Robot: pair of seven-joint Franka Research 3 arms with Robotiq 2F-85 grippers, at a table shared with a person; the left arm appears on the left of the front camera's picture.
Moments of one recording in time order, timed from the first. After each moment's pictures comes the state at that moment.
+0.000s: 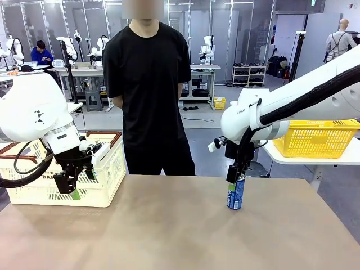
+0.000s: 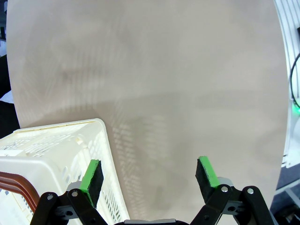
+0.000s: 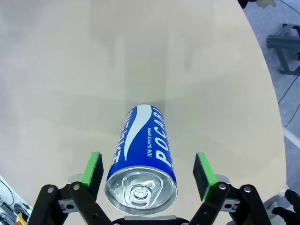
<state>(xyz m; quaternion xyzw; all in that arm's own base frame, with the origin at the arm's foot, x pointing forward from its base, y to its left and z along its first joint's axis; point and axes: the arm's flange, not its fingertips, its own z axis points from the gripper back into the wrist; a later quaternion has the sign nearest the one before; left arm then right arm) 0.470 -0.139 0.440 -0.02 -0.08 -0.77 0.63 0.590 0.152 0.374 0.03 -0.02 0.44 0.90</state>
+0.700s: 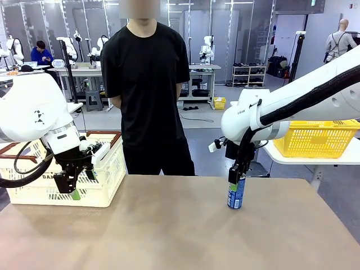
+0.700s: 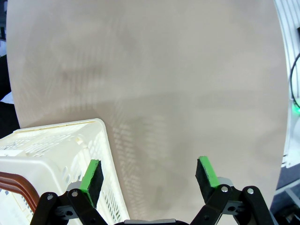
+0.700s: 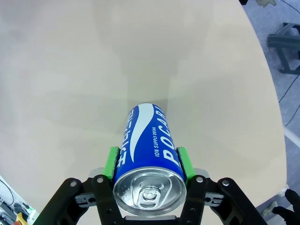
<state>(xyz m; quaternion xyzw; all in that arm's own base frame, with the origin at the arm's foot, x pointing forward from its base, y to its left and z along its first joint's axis) 0.470 -0.139 0.440 -0.02 -0.08 -0.77 0.63 0.591 0.151 0.373 0.03 -0.02 0.44 0.90</state>
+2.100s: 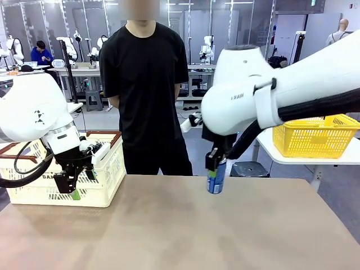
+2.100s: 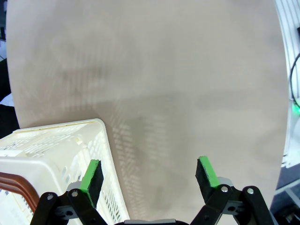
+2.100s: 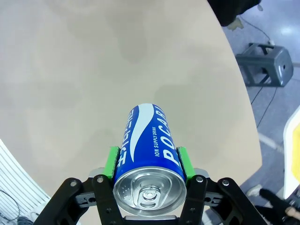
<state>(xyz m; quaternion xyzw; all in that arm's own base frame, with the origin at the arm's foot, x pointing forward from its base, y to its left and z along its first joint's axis) 0.470 -0.139 0.440 -0.02 -0.08 -0.77 0.63 0.462 0.255 0.489 -0.04 -0.12 0.47 0.87</state>
